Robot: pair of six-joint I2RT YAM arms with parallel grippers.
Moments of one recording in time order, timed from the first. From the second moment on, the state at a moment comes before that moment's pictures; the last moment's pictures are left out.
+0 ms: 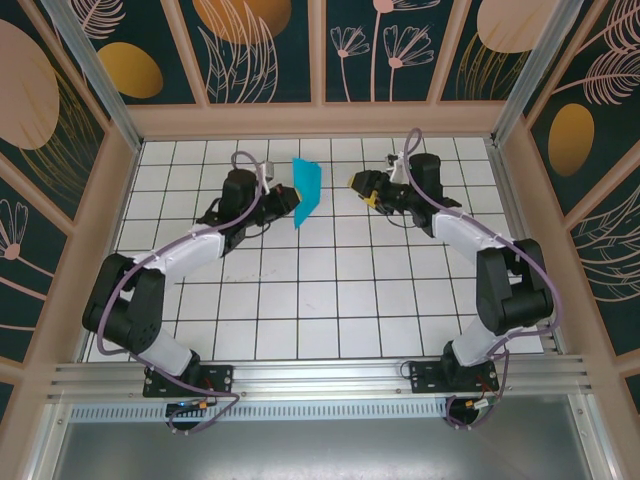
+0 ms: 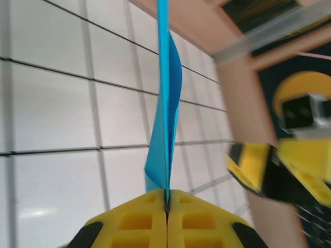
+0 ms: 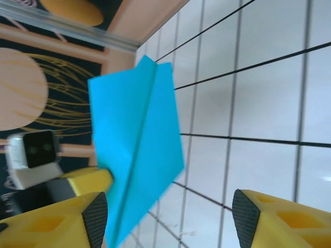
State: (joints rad) left arm -0.45 1.57 0.99 0.11 0.31 -0.80; right arm 0.28 1.61 1.01 0.10 -0.69 0.82
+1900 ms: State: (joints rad) left arm -0.34 1.58 0.96 -0.20 -0.22 -0.74; right arm 0.71 2.19 1.50 -0.20 -0.28 0.73
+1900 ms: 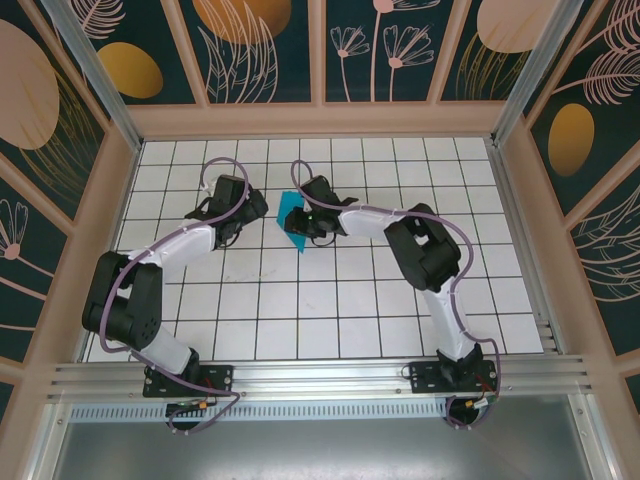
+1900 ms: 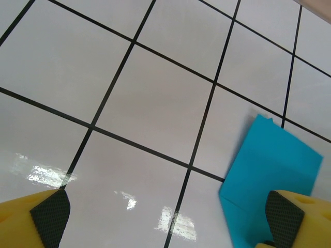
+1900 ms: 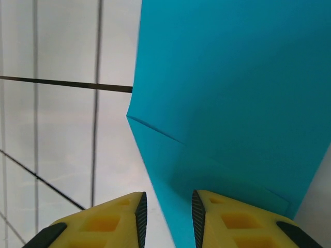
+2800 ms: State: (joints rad) left arm -0.34 1.58 0.94 -0.12 -0.03 -0.73; right arm 0.64 1.70 1.08 -0.29 -0.29 0.39
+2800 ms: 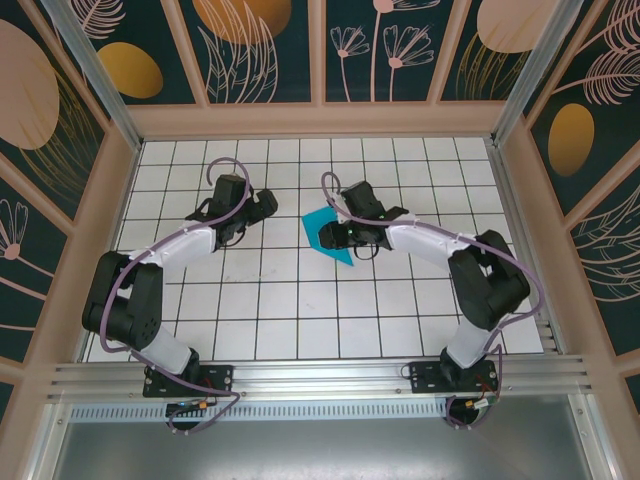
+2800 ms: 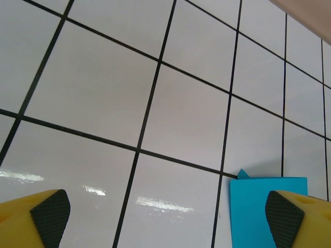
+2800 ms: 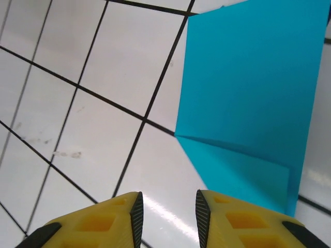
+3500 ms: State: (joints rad) left arm -0.34 1.63 0.83 0.15 0.30 -0.92; right arm 0.58 1.78 0.99 -0.09 -0.24 0.79
